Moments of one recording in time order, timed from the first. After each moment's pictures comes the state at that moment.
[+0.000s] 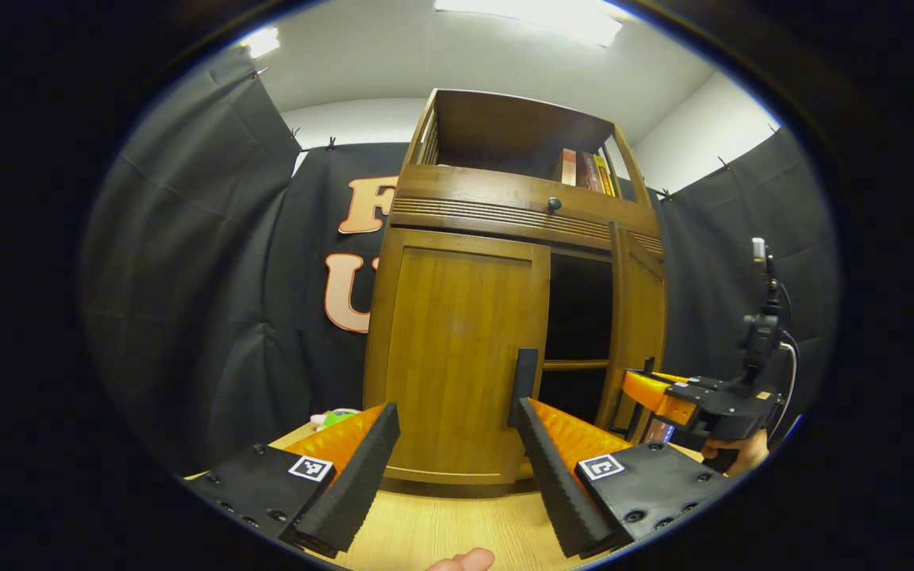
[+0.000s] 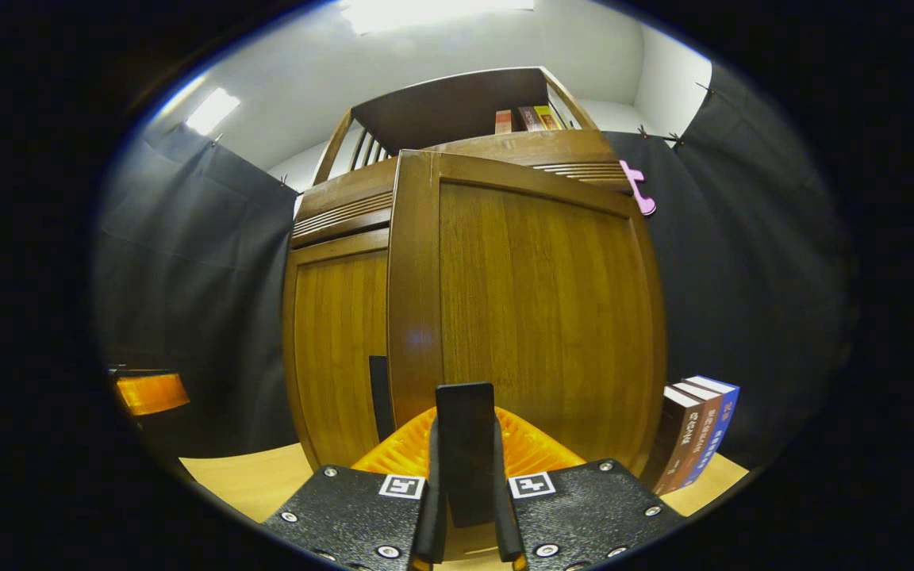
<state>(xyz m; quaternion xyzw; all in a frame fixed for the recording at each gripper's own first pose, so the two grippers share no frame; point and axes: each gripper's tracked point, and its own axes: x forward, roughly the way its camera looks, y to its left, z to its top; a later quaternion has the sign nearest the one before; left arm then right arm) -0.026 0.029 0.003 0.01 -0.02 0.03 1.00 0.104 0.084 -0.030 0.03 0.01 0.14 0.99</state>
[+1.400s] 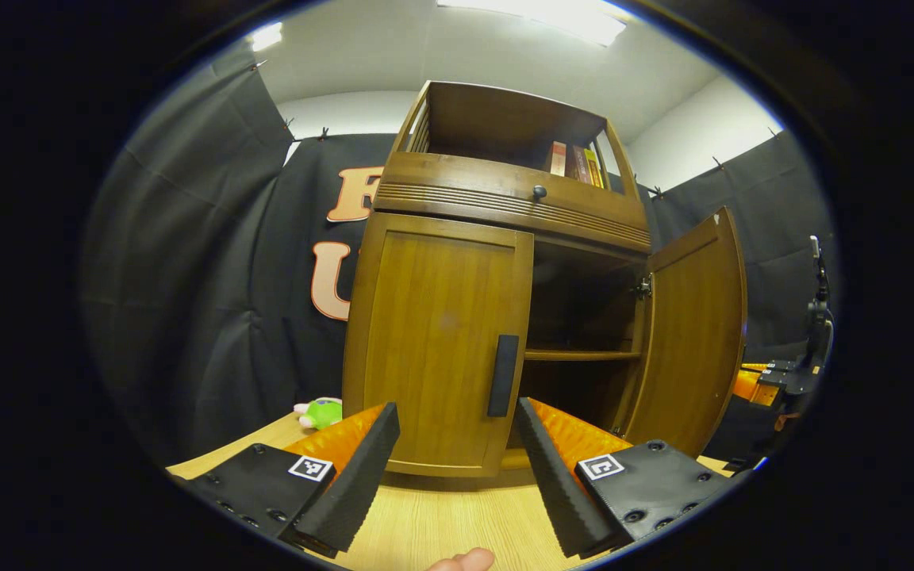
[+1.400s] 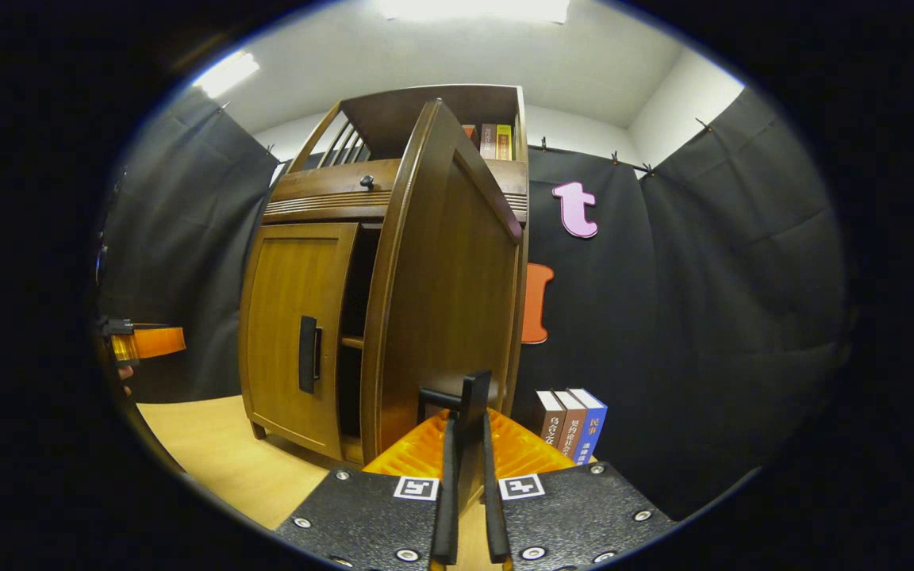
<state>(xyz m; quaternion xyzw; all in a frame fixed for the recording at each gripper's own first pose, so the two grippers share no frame) -0.023 0.014 -0.013 0.01 0.00 0.01 1.00 0.041 -0.051 -0.012 -0.07 0.03 0.06 1.00</state>
